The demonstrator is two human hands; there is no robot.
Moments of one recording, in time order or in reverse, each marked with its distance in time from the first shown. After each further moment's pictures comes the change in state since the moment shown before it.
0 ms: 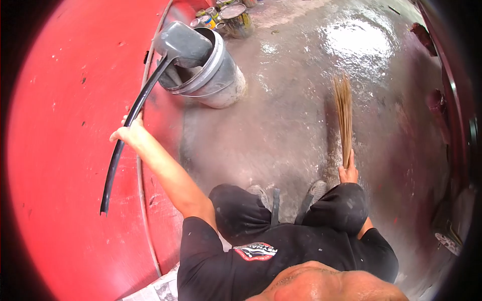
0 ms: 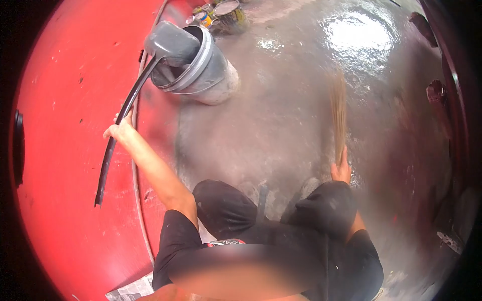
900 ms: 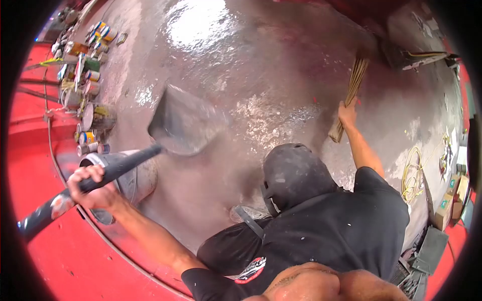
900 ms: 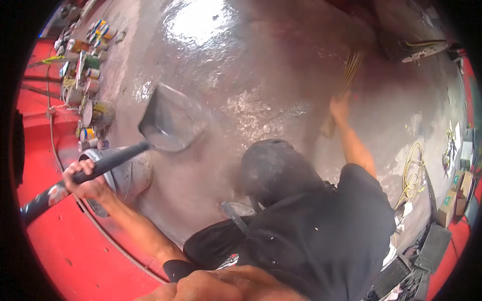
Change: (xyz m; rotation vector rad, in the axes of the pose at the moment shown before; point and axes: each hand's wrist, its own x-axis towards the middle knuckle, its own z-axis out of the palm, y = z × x) left_hand -0.230 -0.218 -0.005 0.472 -1.623 -0.422; right_hand -0.085 0.227 -0.116 -0.155 0.956 0.728
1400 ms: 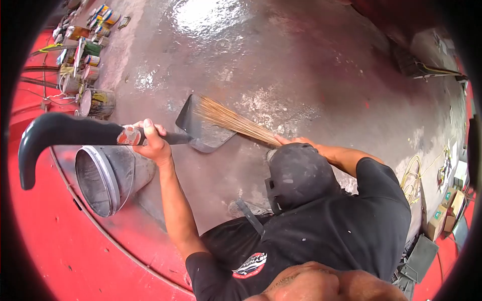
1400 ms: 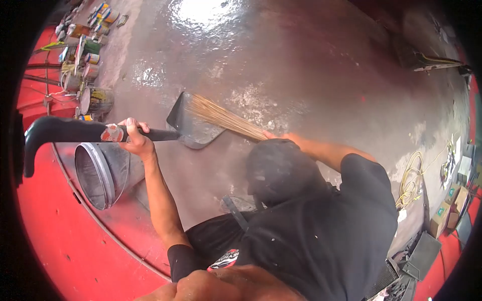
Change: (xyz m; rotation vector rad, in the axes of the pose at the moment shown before) left_hand -0.076 -0.142 0.088 0.387 0.185 -0.046; right_hand -0.151 -0.113 0.004 -0.068 -1.481 -0.903
